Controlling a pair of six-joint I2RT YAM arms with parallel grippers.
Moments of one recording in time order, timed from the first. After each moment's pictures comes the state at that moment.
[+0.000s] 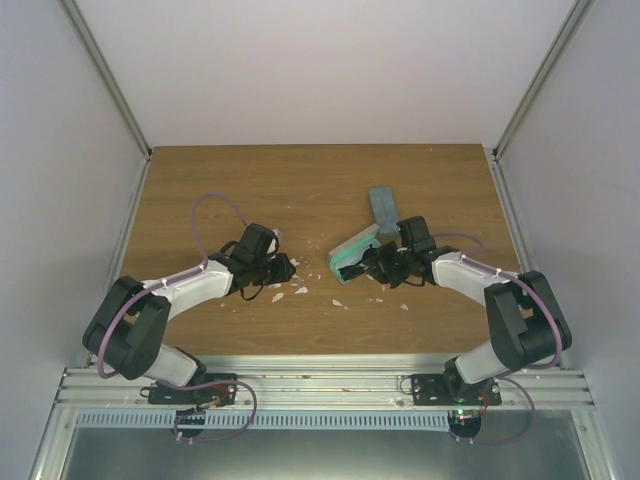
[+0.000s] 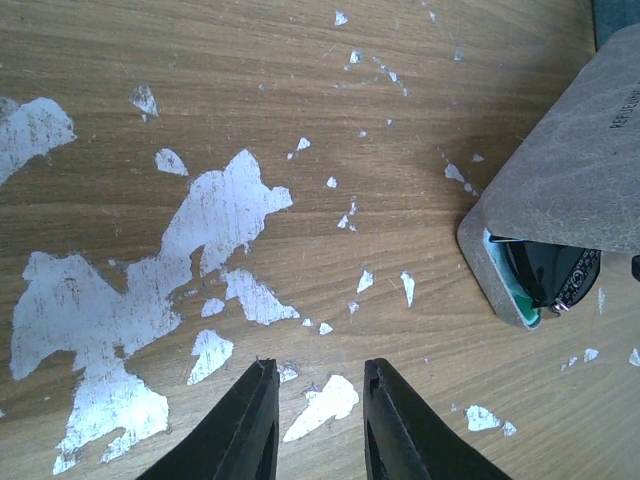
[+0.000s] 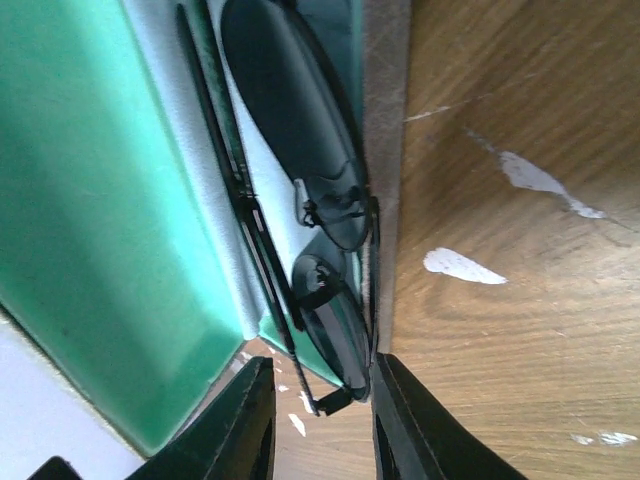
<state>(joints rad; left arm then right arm) -0.52 1.45 0.71 -0.18 0.22 -0.65 0.35 1.50 0.72 -0.20 -0.45 1.42</state>
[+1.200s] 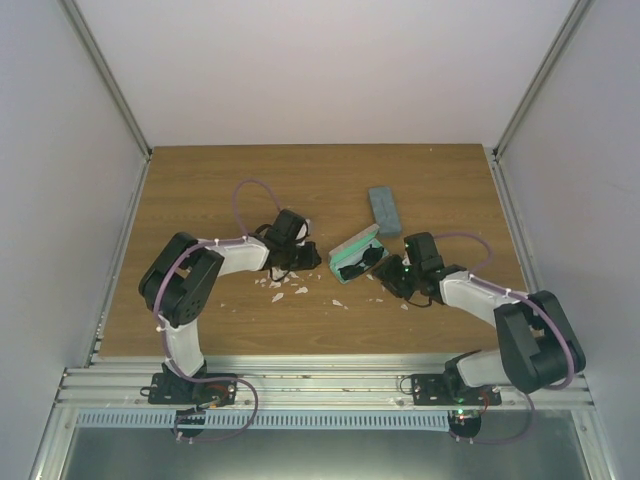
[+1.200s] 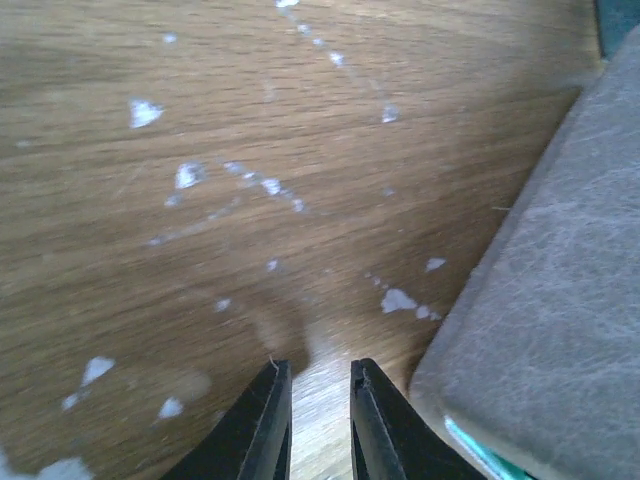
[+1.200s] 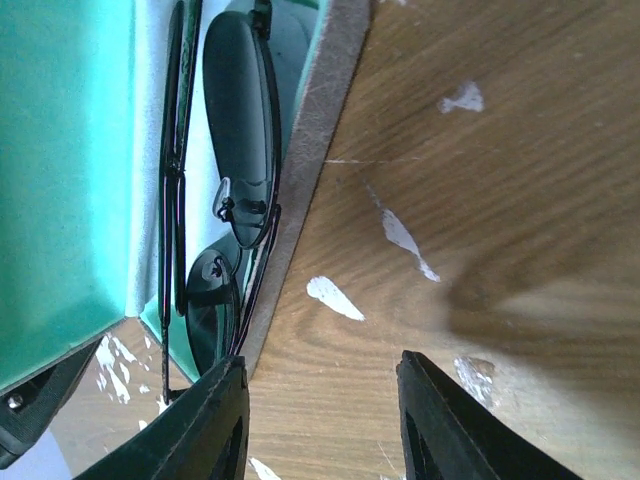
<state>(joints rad) -0.57 1.85 0.99 -0.10 0.28 -0.60 0.35 1.37 0.55 -0.14 -0.31 1.05</state>
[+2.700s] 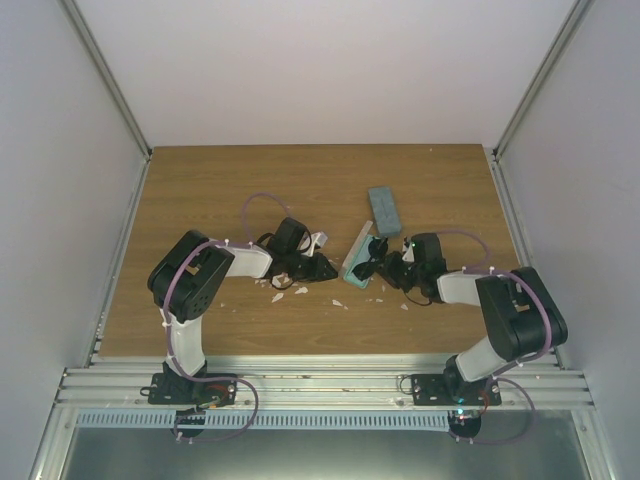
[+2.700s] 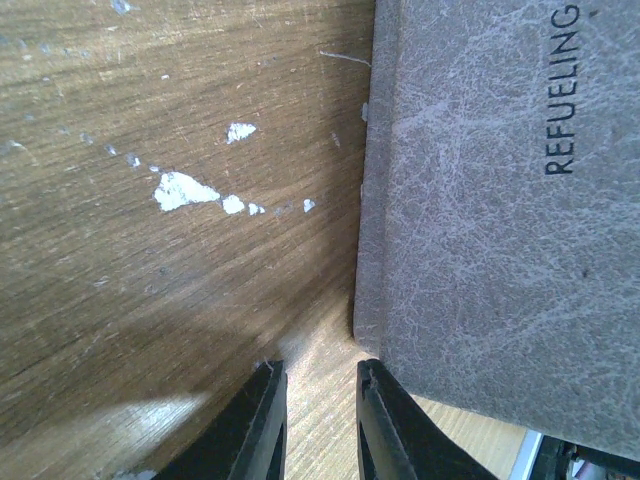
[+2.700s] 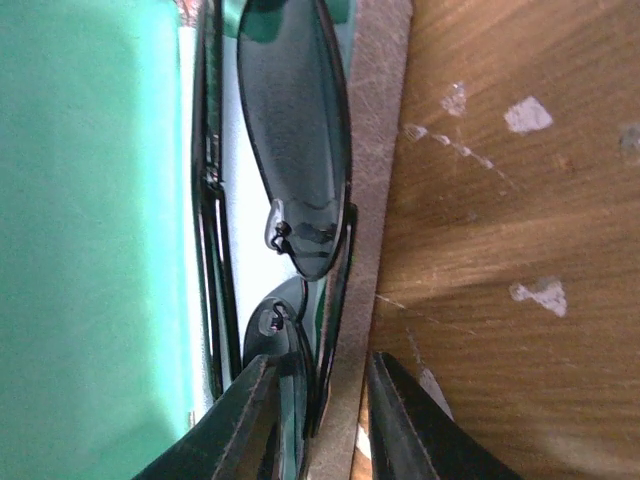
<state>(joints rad) -0.59 1.91 0.93 0.09 0.63 -0.60 0.26 1.55 0.48 0.26 -0.45 0.90</state>
